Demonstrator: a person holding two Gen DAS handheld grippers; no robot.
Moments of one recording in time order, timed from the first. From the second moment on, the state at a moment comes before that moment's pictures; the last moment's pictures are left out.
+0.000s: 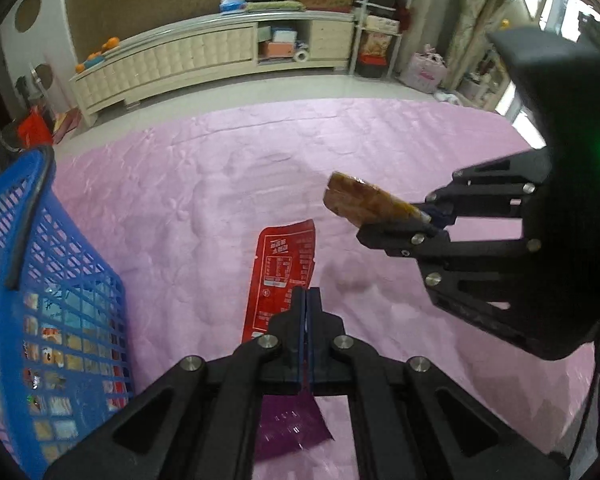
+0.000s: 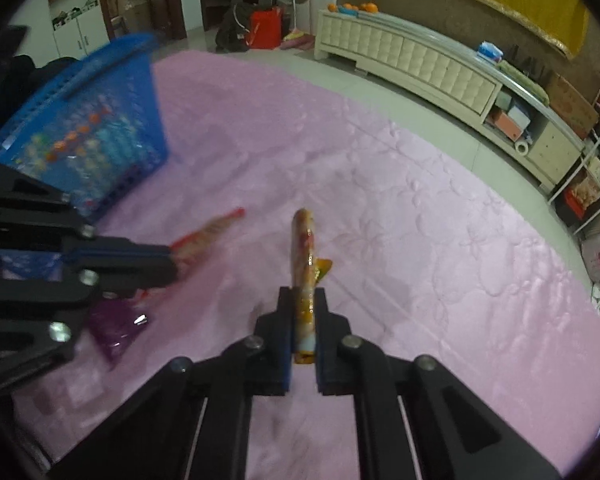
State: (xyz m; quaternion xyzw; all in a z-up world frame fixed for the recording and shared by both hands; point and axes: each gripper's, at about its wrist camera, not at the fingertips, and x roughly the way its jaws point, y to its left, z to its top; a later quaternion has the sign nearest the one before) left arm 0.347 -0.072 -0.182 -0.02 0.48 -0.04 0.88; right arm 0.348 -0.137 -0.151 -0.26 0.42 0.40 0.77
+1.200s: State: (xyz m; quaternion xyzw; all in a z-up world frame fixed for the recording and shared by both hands) left arm 0.183 0.014 -0.027 0.01 0.37 -0.08 0.92; right arm 0.157 -0.084 0.012 -0.27 0.33 0.39 0.82
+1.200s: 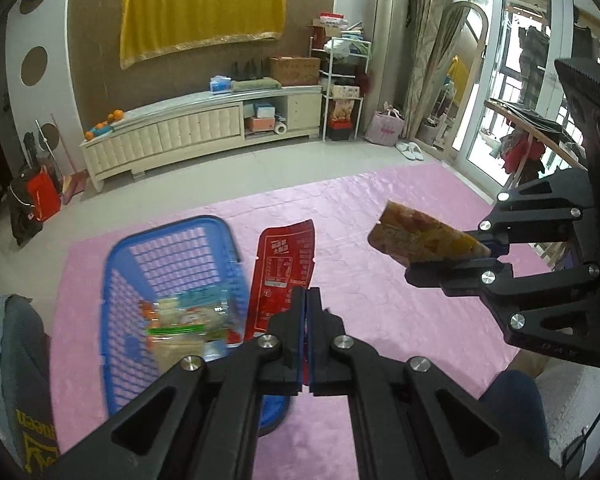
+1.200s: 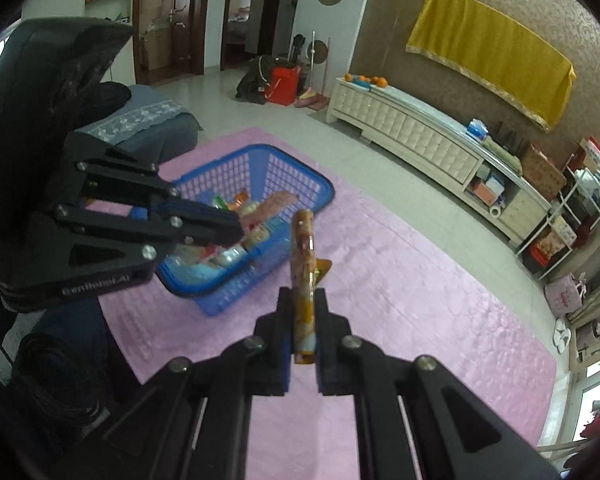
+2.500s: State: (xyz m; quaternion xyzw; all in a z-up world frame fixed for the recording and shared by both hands) left arm 0.144 0.130 -0.056 -0.04 0.40 -0.06 0.91; right arm 0.144 0.018 -0.016 -0.25 0.36 0.42 0.80
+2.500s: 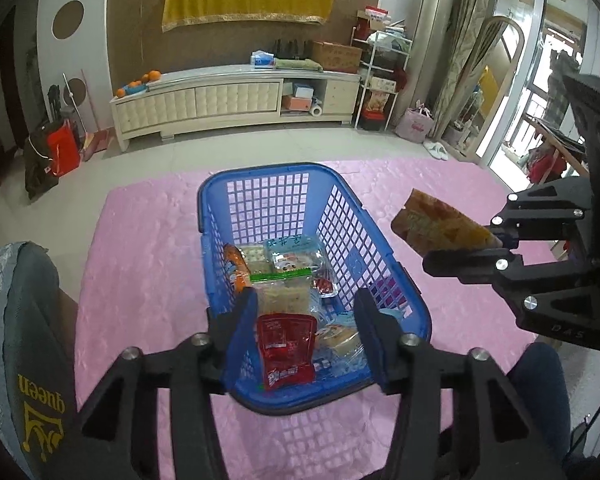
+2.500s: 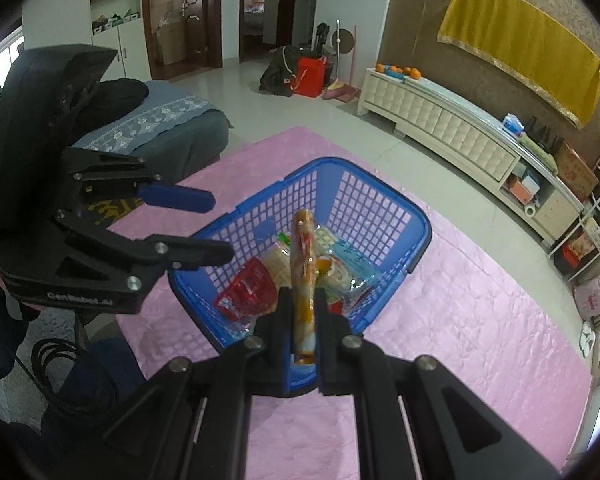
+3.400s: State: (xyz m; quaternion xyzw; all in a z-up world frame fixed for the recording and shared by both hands) left arm 0.134 0.168 -0.066 -0.06 0.39 -0.05 0.92; right arm 0.153 0.058 -0.042 -0.29 0.38 0.39 0.78
